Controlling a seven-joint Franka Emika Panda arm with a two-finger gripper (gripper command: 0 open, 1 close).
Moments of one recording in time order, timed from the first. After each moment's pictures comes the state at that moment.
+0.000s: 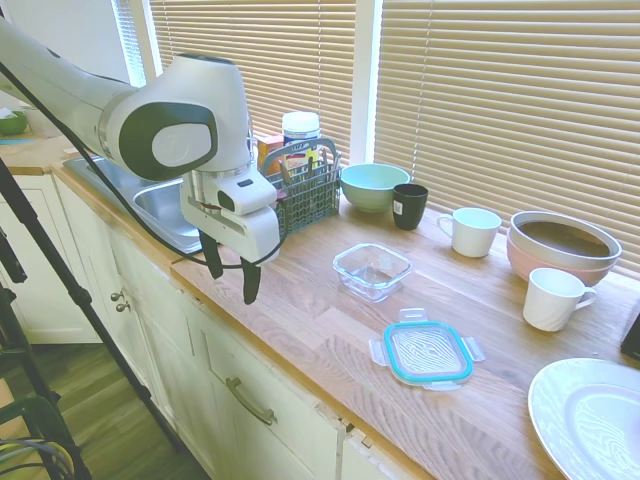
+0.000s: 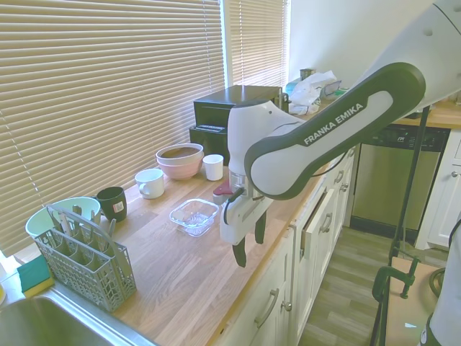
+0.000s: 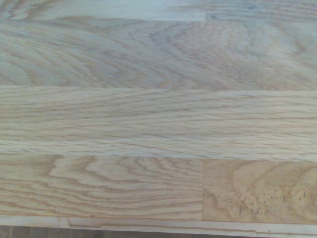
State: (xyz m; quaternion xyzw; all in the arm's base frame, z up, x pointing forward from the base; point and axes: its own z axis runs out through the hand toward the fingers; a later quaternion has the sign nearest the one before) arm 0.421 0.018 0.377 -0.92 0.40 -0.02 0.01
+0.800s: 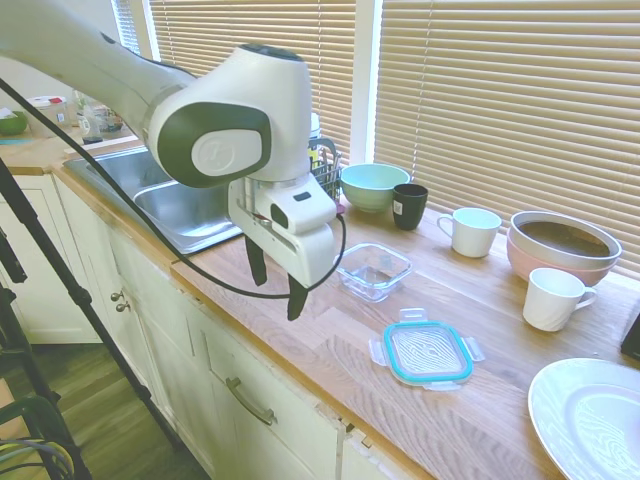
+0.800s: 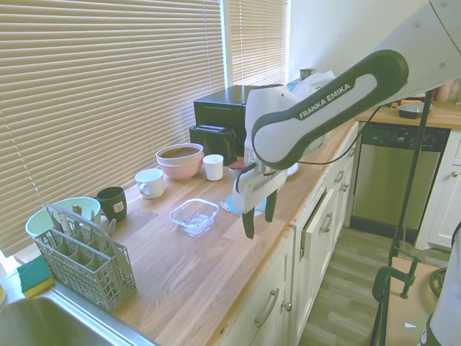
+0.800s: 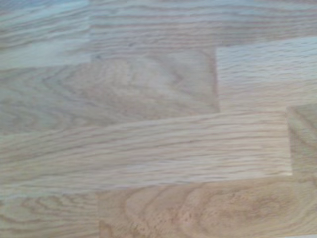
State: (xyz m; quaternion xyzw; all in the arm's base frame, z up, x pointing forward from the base) arm 0.435 -0.091 0.392 -0.88 0.46 -0.01 0.06
